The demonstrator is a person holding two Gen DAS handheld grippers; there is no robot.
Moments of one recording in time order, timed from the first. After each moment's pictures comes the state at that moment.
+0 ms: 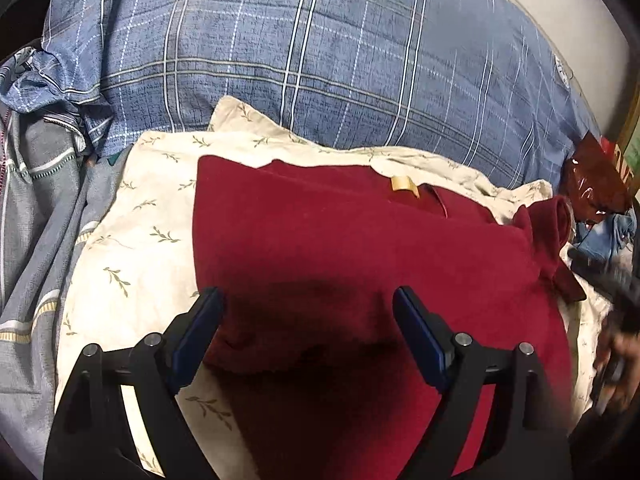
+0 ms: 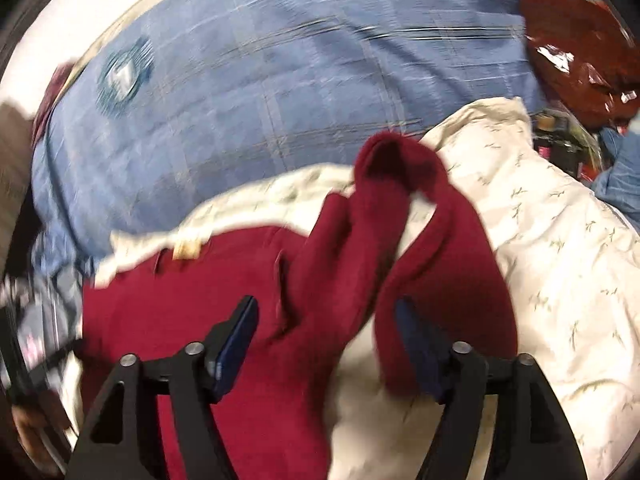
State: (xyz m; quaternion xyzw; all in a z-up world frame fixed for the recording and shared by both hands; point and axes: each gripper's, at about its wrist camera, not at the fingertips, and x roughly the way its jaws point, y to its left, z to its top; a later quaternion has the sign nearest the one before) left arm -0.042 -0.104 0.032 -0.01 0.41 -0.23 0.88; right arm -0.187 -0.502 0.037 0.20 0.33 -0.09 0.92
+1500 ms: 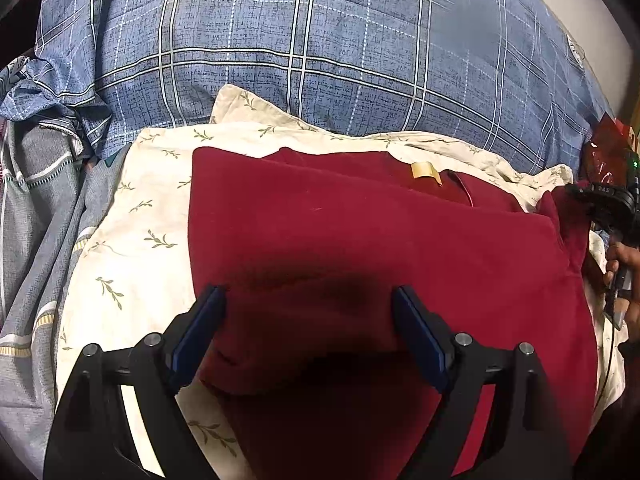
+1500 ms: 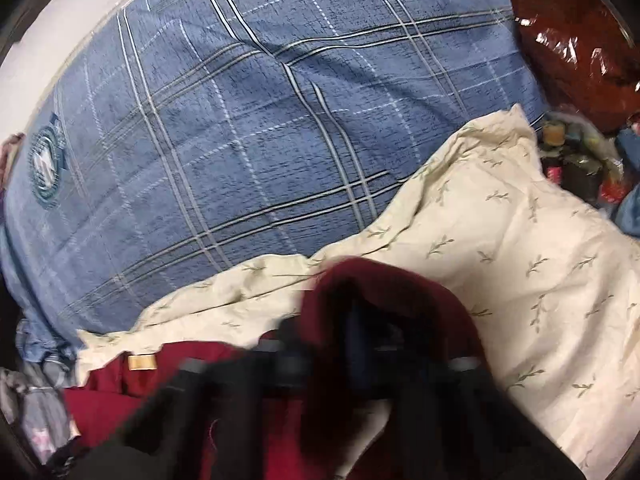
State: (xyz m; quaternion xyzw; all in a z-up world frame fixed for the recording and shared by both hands) left arm -0.030 -0.116 0.019 0.02 0.41 -0.20 0.89; right arm -0.117 -0.578 0.036 0.25 0.29 -0.13 0.91
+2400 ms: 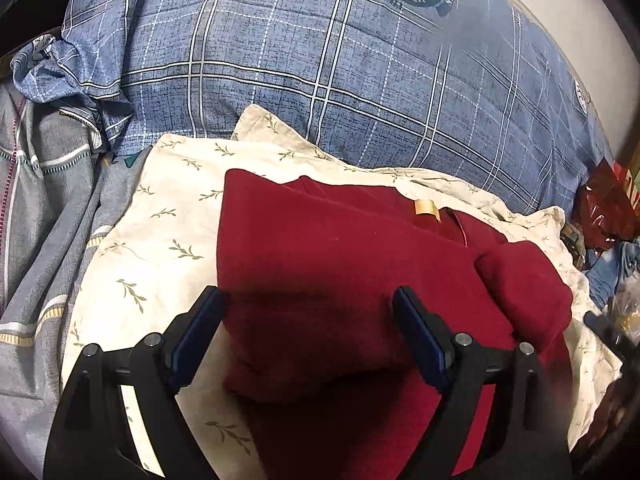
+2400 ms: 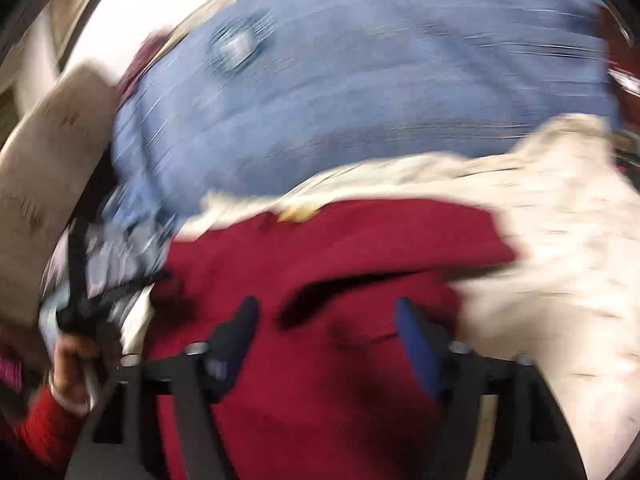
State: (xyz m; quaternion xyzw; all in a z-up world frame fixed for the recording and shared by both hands) left arm -0.029 -0.094 0.033 -0.04 0.40 -0.20 0.90; right arm -0.226 -0.465 0.022 0.20 0.30 0.01 0.93
